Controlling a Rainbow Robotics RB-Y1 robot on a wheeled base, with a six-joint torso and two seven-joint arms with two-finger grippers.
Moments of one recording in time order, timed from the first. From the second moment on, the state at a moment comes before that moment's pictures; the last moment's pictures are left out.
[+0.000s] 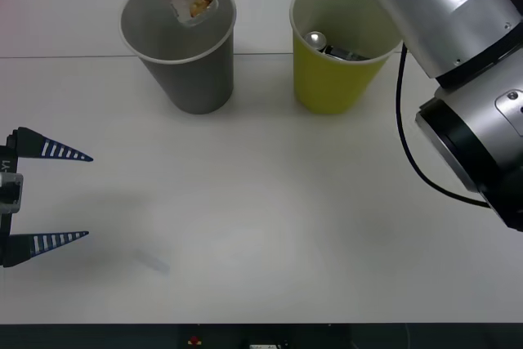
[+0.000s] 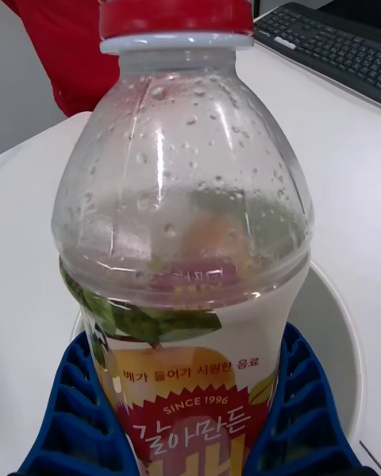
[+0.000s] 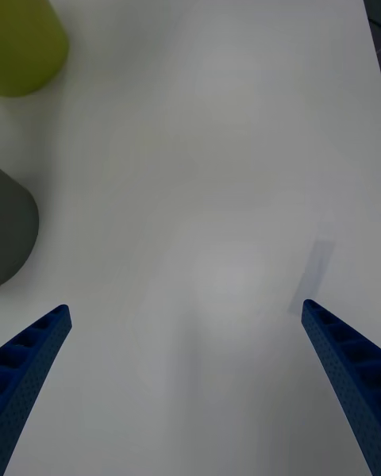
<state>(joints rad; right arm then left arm) -1.42 -0.23 0.41 -1.07 2.18 -1.08 -1.30 0.26 1.13 0.26 -2.01 -1.31 -1.13 -0.09</state>
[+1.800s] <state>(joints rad) -0.83 -0.57 0.20 -1.93 2.03 -1.27 -1.18 0.26 1.13 0.26 -2.01 -1.31 -1.13 -0.09</state>
